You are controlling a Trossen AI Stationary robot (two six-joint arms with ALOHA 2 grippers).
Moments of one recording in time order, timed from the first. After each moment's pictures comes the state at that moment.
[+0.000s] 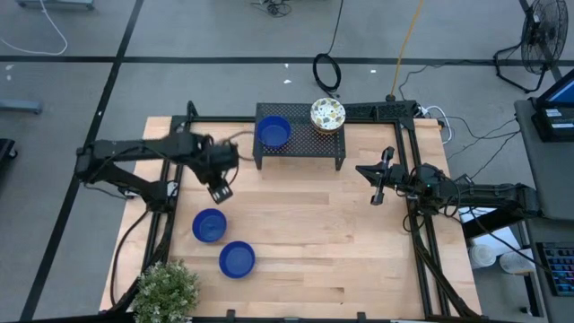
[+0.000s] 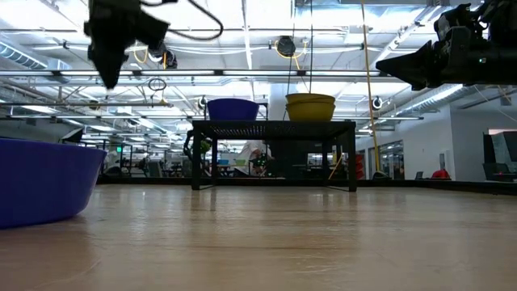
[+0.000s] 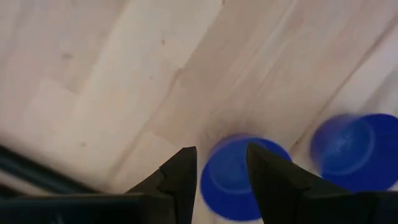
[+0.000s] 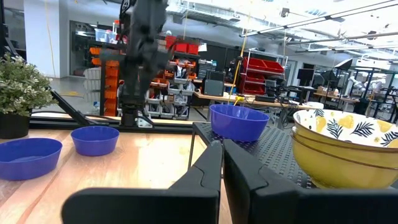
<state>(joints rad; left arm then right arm) 0.13 1.31 1.21 -1.33 0.05 -0.48 -0.18 0.38 0.02 0.52 0.08 -0.14</state>
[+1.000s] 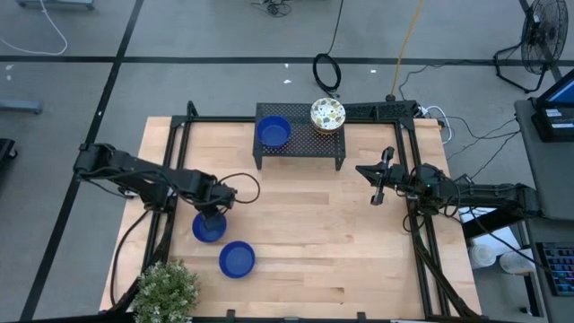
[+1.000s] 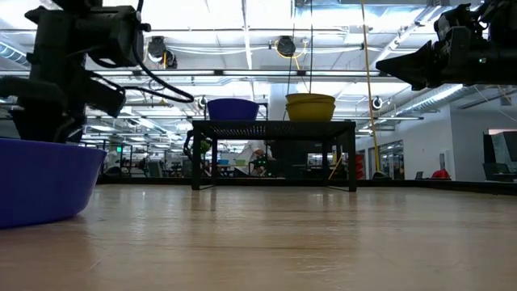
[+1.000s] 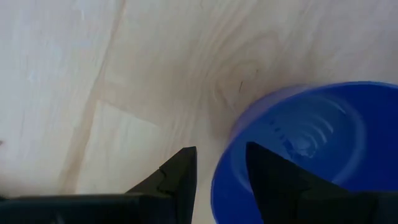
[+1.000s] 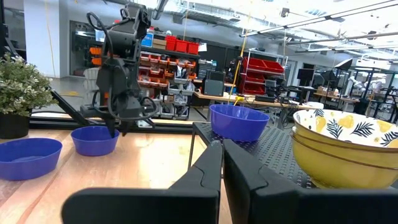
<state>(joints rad) -0.10 1.31 0.70 -1.01 0.04 -0.54 -0.18 0.38 0.02 0.52 0.08 -0.14</state>
